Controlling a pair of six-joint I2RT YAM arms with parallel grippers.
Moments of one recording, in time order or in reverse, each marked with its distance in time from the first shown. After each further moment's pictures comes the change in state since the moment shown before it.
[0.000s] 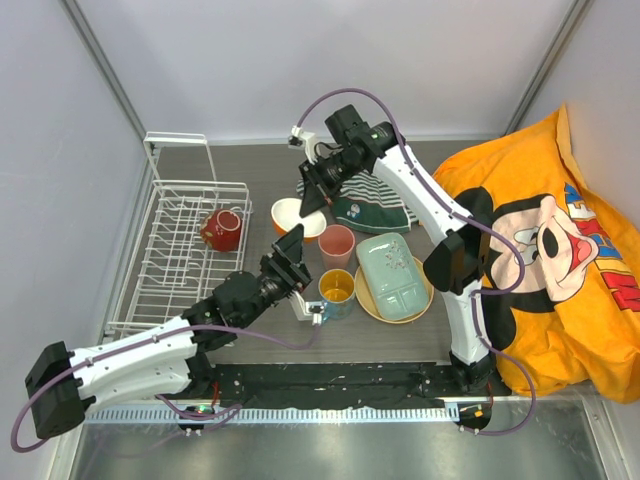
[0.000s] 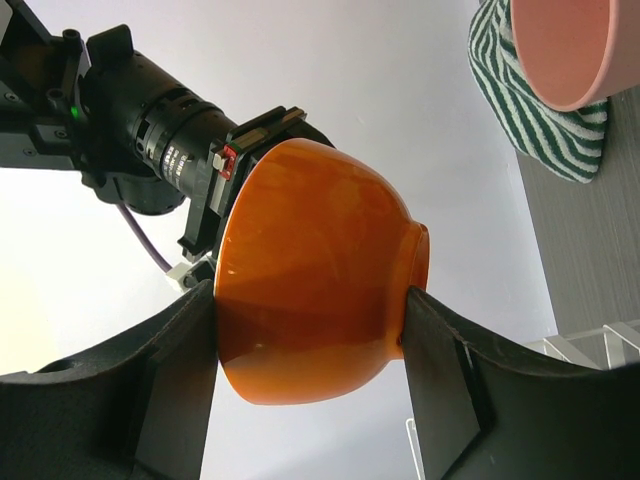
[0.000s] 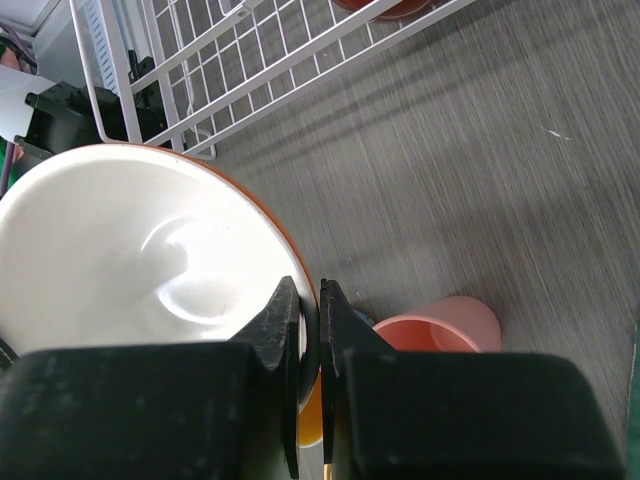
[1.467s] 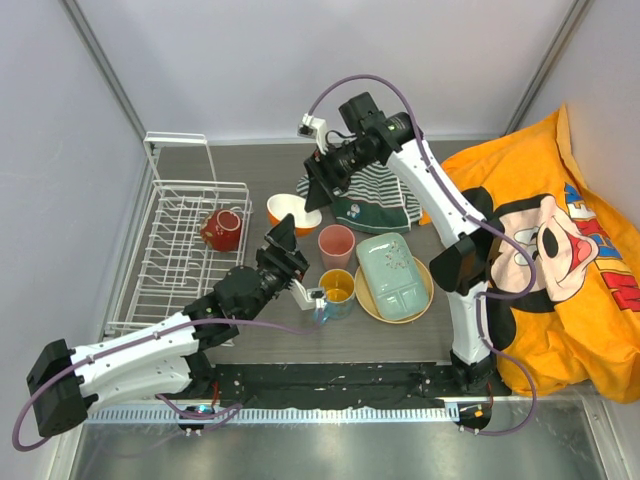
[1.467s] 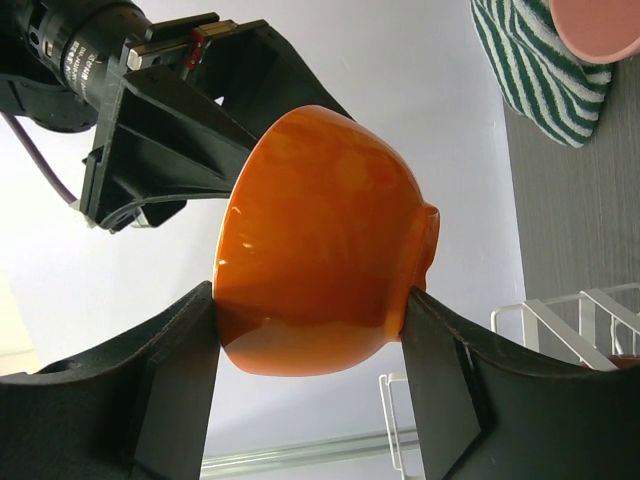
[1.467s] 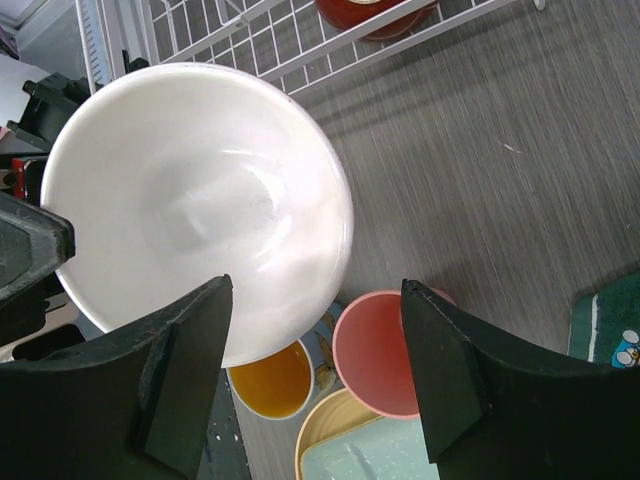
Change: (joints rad) left arm 0.001 0.025 0.038 -0.005 -0.105 -0.078; right arm -0.046 -0.038 0.063 -0.051 -0.008 -0.083
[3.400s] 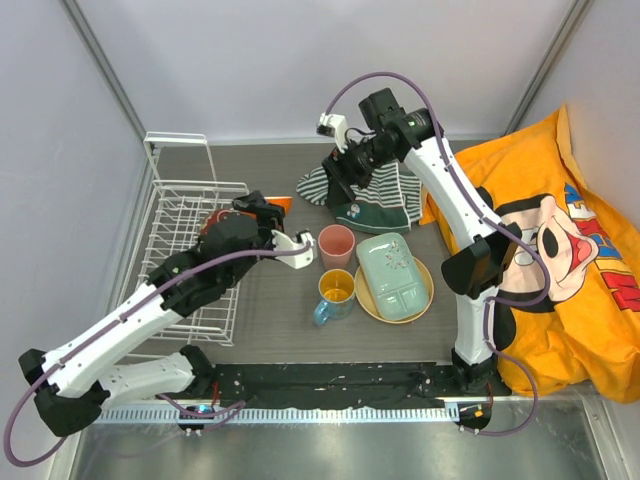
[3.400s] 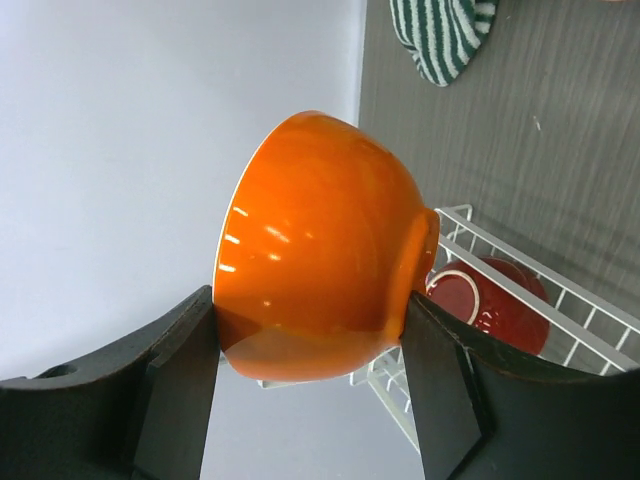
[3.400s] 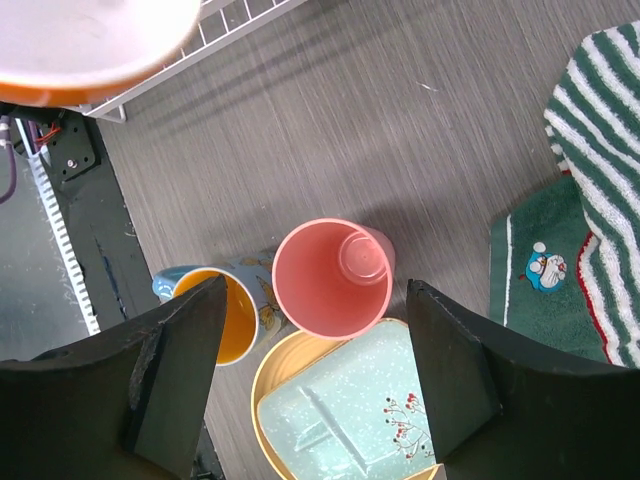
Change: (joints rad) left arm 0.125 0.096 0.617 -0.885 -0.022 -0.628; right arm -0.065 -0.076 -0.060 -0.055 0.129 -0.107
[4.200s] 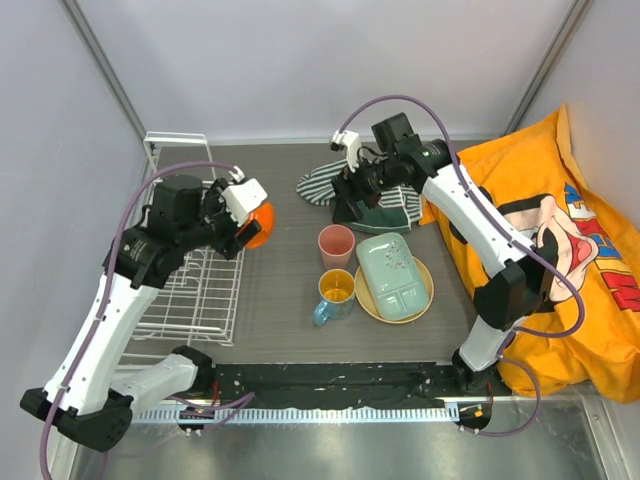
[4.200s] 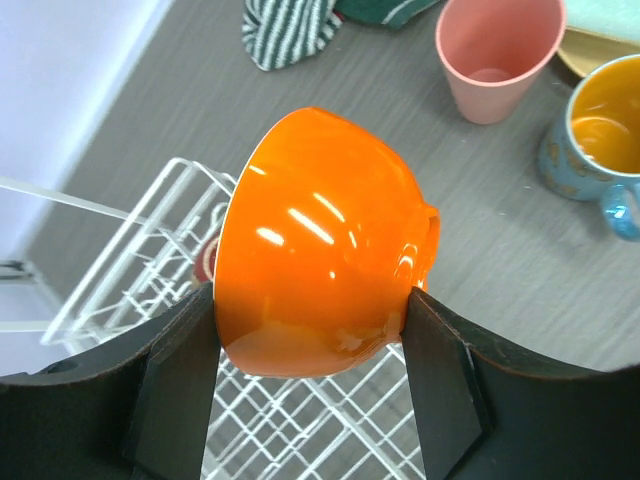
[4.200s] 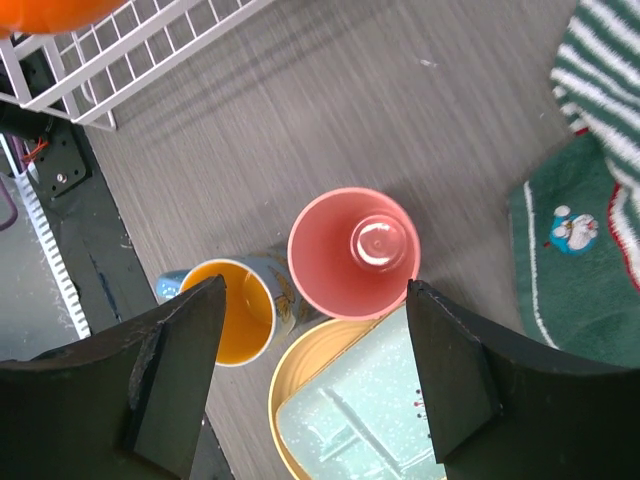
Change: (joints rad) left arm 0.464 0.040 0.226 -0.359 0.605 -0.622; right arm 0.016 -0.316 -0.532 0.326 0.052 0.111
